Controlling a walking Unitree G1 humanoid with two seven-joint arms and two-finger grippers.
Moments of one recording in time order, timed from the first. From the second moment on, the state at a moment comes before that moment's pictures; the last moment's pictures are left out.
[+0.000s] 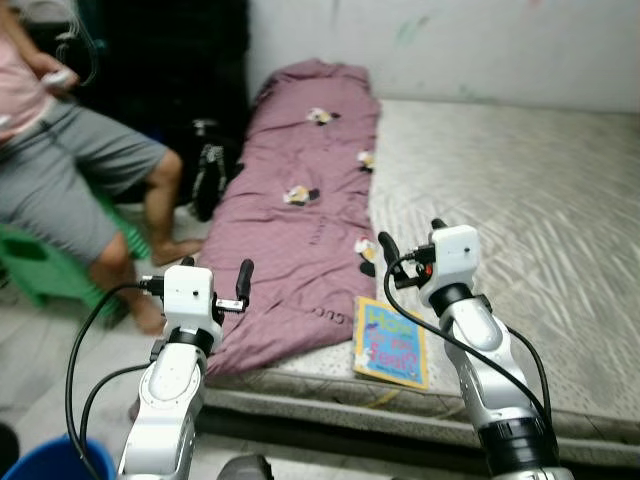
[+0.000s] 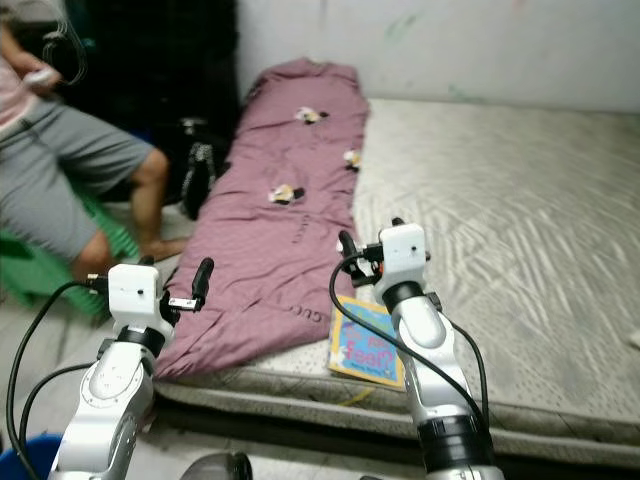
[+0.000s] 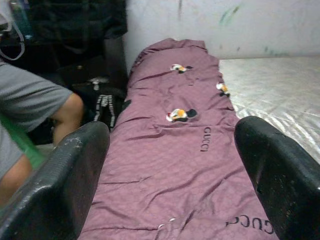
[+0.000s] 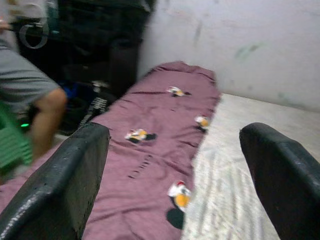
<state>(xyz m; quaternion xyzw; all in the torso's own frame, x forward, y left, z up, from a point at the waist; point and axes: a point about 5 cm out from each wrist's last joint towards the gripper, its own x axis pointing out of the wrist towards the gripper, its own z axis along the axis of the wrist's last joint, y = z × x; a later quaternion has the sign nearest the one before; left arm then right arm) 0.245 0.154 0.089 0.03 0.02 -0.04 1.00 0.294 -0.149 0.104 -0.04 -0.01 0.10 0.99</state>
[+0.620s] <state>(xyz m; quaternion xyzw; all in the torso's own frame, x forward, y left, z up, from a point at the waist) 0.245 0.153 0.087 0.03 0.03 -0.04 1.00 0.285 -0.149 0.092 -0.04 0.01 0.09 1.00</state>
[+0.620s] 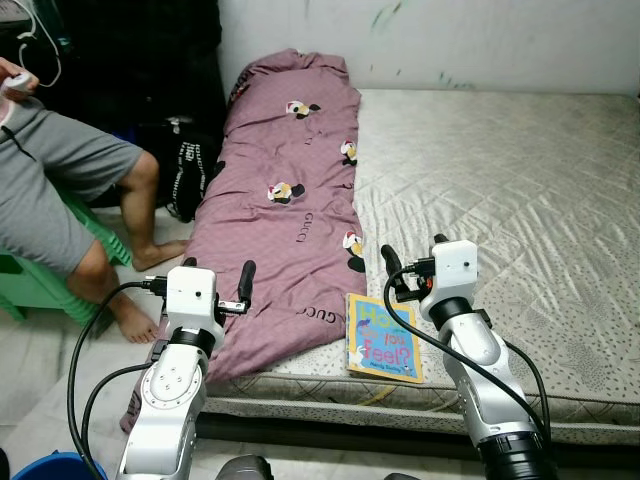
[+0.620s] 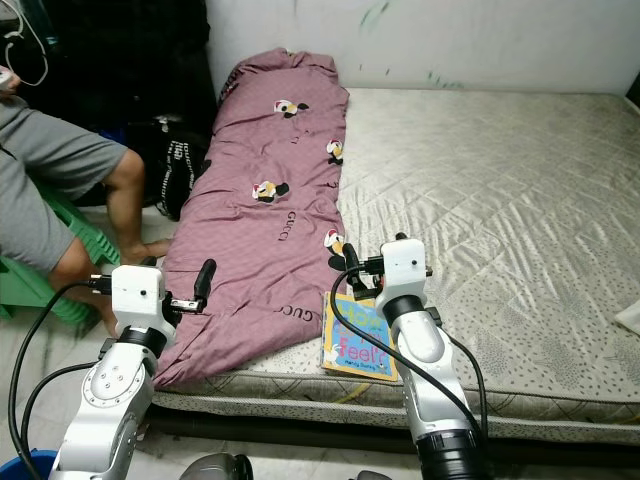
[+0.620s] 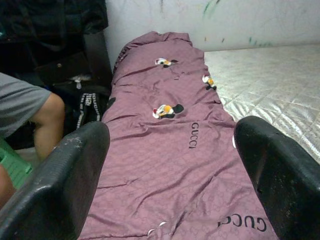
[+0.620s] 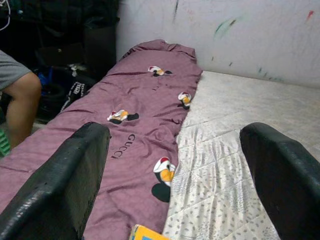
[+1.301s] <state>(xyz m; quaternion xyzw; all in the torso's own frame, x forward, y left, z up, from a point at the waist) 0.246 0.155 0.089 0.03 0.02 -0.04 1.00 0.288 -0.148 0.092 -0.05 0.01 0.09 0.99</state>
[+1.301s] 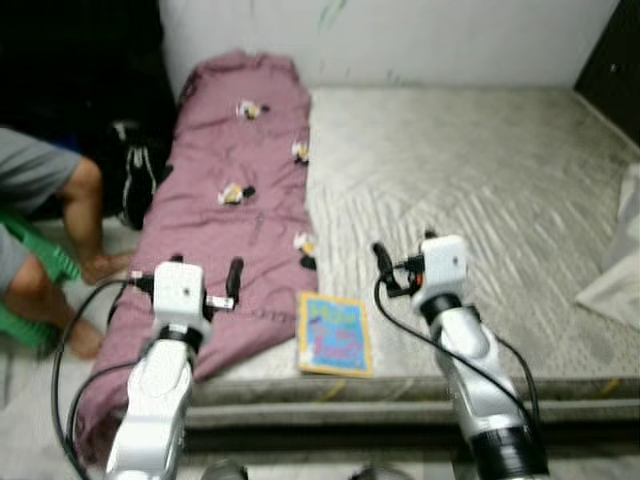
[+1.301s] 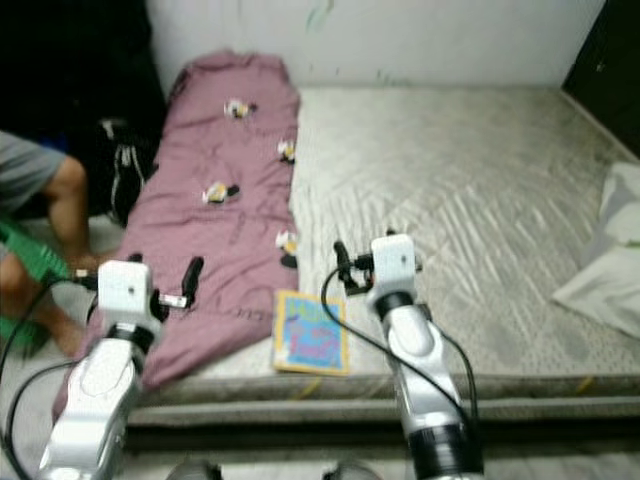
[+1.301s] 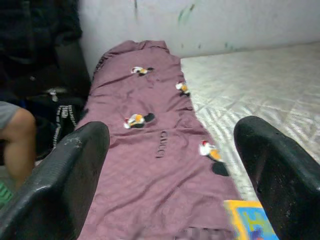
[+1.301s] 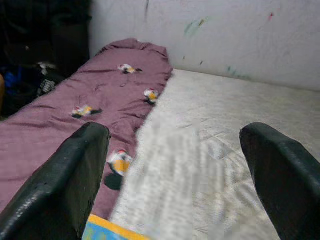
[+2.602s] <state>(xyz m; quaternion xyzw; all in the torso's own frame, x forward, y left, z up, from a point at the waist) 0.246 0.150 0.086 0.03 0.02 -0.04 1.00 0.290 -0.151 0.089 -0.06 0.01 0.09 0.99</state>
